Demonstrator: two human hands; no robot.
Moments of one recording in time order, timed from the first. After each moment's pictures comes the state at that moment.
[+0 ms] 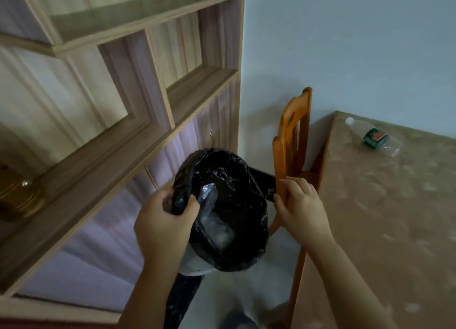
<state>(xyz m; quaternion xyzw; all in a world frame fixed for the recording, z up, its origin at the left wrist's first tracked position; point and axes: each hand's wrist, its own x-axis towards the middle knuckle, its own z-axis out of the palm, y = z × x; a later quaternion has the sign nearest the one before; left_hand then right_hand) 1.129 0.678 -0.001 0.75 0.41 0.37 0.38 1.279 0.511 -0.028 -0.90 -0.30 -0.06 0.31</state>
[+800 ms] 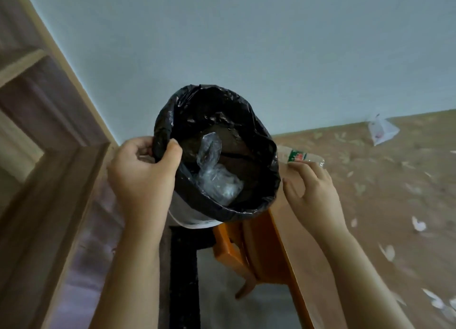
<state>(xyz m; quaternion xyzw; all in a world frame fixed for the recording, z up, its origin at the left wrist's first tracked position) 1.556 0.749 0.095 0.76 0.12 0.38 0.51 1.546 0.519 0.027 -0.93 0.00 -0.23 0.30</state>
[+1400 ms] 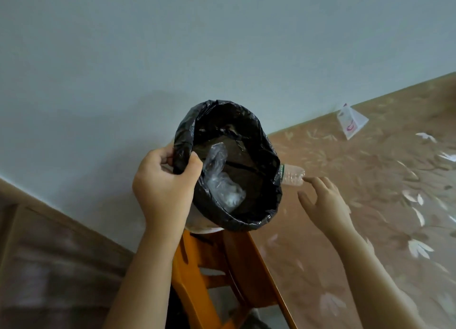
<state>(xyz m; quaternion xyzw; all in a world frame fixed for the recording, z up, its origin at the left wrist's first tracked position) 1.727 0.672 0.054 0.82 -0.01 0.27 0.50 1.665 0.418 -0.045 -0.94 0.20 -0.12 0.25</state>
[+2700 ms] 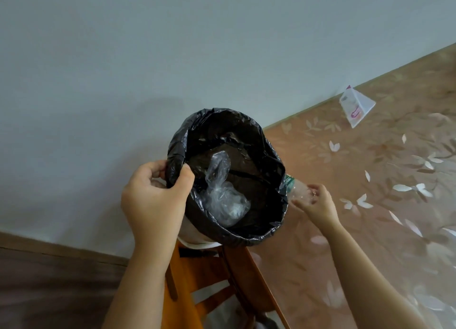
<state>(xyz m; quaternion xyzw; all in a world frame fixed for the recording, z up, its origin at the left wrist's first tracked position) 1.786 0.639 0.019 0.84 0.02 0.21 0.50 1.731 0.355 -0.168 -0.81 0.35 -0.06 0.47</state>
